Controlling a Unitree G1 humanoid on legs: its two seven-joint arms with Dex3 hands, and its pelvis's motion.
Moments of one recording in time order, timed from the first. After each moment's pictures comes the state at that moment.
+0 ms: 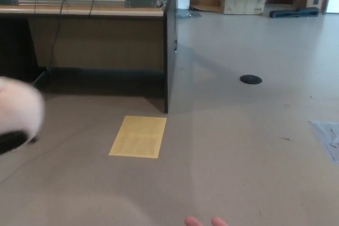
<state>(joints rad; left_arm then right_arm) -0.56 0.71 0.38 0.11 -0.46 0.26 -0.71 -0.29 -0.29 0.04 1.04 -0.27 -0.57 -0.17</state>
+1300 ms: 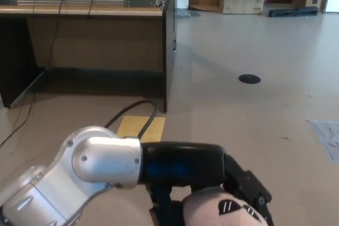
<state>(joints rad) -0.88 0.67 -0.50 -0.52 -0.20 0.49 -0.81 -0.30 -0.30 0.08 1.01 -0.27 -0.55 -0.12</state>
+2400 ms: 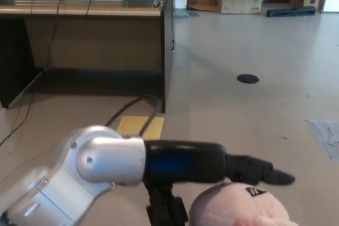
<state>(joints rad) -0.91 0.65 -0.46 -0.53 -0.07 0.52 -0.86 -0.34 -0.29 0.09 1.06 -0.28 -0.53 -0.15</state>
